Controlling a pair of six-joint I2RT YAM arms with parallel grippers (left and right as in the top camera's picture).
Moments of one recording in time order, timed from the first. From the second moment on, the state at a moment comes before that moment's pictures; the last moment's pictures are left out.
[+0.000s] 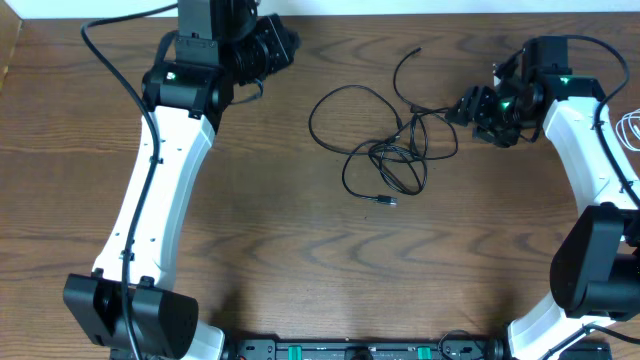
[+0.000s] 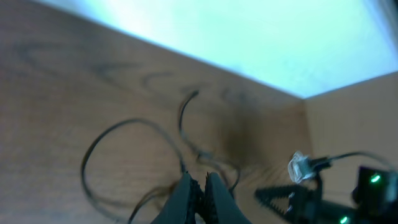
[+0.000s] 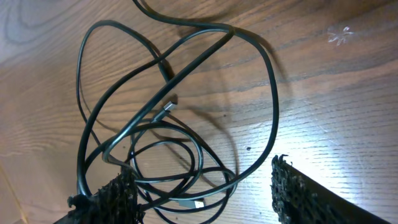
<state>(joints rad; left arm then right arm) -0.19 1.68 1.70 -0.66 0.42 -0.59 -0.05 1.83 1.47 -0.86 -0.45 0.38</state>
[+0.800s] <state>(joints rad) -0.51 1.91 1.67 -0.74 0.42 -0.35 -0.05 1.83 1.46 -0.88 -0.45 0.32</state>
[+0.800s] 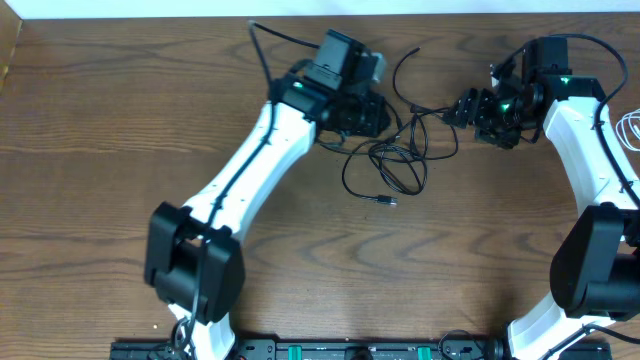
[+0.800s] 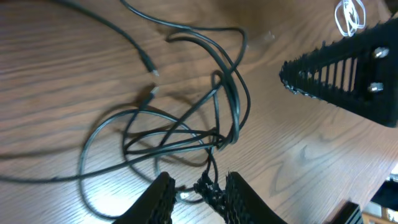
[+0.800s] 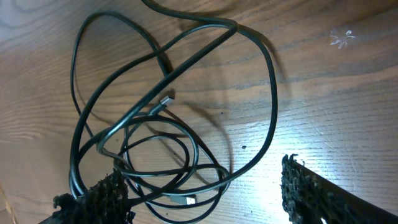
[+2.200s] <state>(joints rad) -0.54 2.14 1.68 -0.58 0.32 -0.19 -0.04 1.83 1.46 -0.93 -0.48 0.23</state>
